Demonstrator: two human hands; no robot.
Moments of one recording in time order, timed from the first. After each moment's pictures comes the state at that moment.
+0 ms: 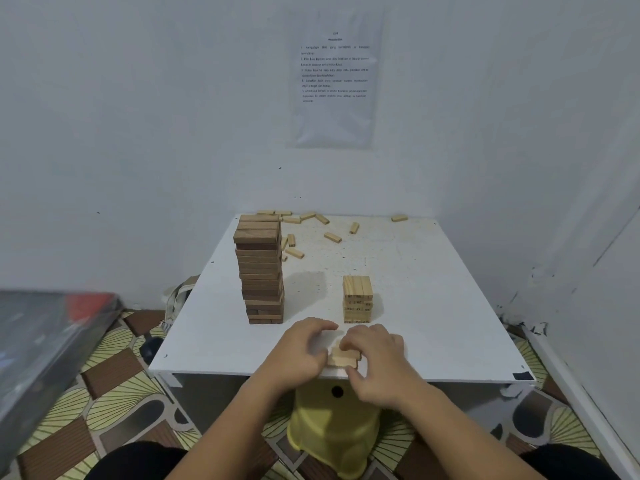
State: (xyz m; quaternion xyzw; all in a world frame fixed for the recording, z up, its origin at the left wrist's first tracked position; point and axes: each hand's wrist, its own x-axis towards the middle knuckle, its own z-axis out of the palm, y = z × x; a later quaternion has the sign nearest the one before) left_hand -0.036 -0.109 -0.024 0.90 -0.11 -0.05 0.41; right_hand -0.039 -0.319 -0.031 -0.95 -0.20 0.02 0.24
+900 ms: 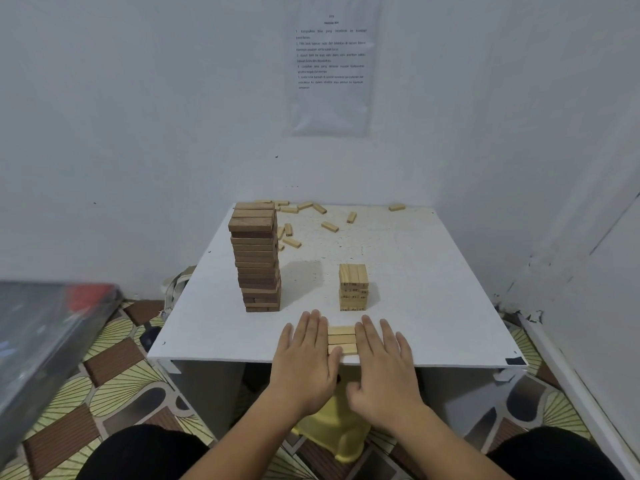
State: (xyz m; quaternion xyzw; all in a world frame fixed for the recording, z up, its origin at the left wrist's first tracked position) left_hand -0.068 -0.145 -0.052 0.99 -0.10 -0.04 0.06; right_hand -0.077 -0.314 -0.049 -0.99 -0.11 0.03 0.09
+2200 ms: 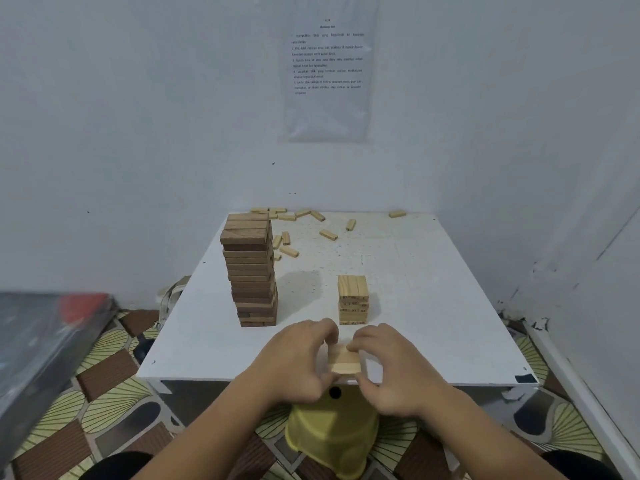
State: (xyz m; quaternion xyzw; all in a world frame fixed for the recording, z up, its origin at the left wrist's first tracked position) left_hand -0.039 -0.118 0.002 0.94 -0.25 0.00 0.22; right_hand -0.039 -0.351 -0.020 -0.92 -0.29 -0.01 0.28
